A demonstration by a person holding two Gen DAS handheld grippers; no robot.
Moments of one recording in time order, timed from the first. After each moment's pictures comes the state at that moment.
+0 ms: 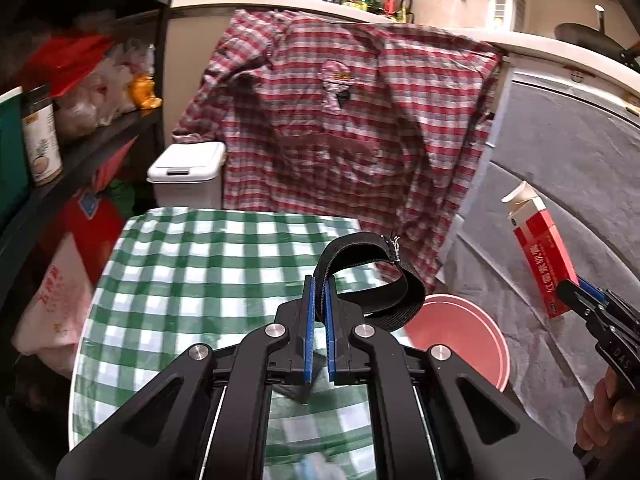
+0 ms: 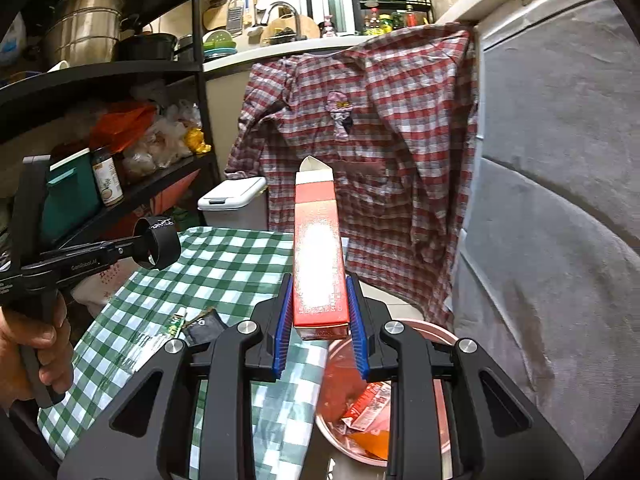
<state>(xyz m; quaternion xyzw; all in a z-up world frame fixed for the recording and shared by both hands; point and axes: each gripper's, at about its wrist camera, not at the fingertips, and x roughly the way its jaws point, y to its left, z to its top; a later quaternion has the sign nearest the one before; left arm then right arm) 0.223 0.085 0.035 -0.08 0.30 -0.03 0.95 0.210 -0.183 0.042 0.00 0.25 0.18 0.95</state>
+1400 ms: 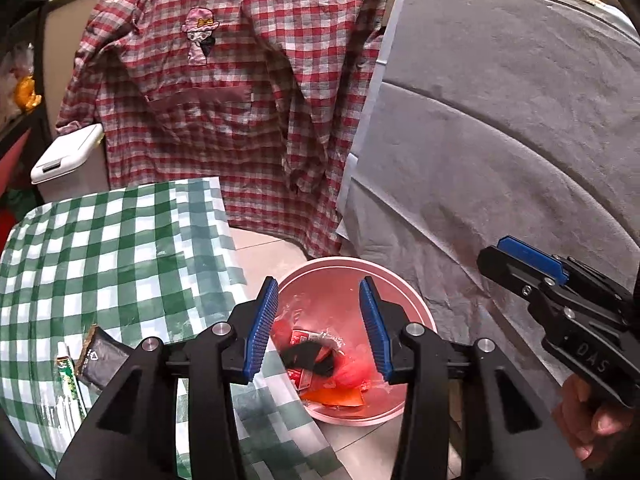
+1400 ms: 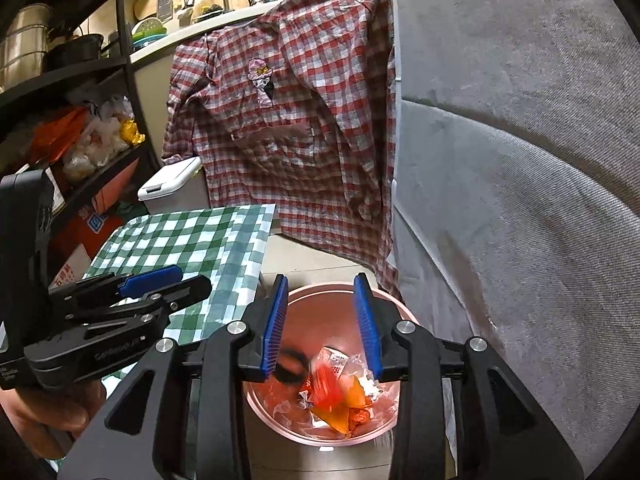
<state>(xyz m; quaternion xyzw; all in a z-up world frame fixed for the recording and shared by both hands) 0.270 -0.071 -0.006 -0.04 0.36 -0.17 0.92 0.238 -0.249 0.014 0.03 0.31 0.09 0.95</state>
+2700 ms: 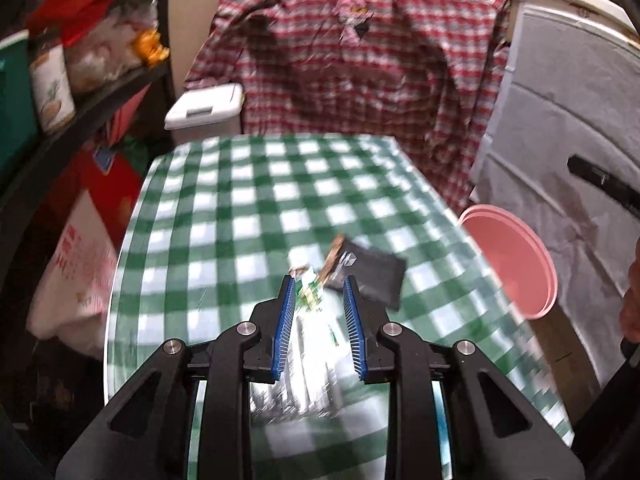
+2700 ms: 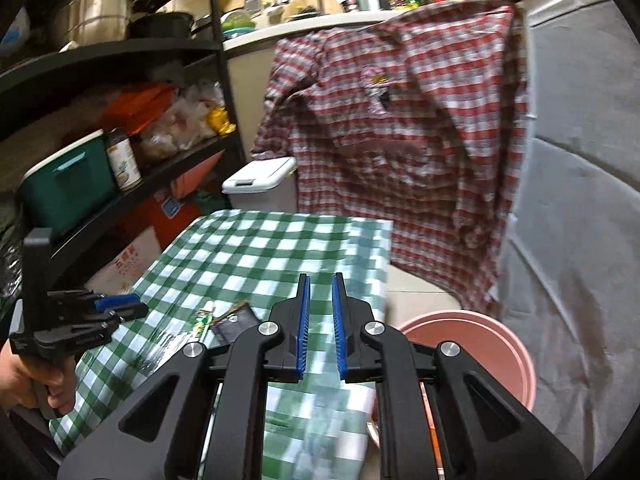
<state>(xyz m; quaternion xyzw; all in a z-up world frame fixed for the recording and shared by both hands) 0.195 0.154 -0.040 -0.03 0.39 -0.03 0.92 0.234 -0.115 0.017 0.00 0.28 0.23 0.93</state>
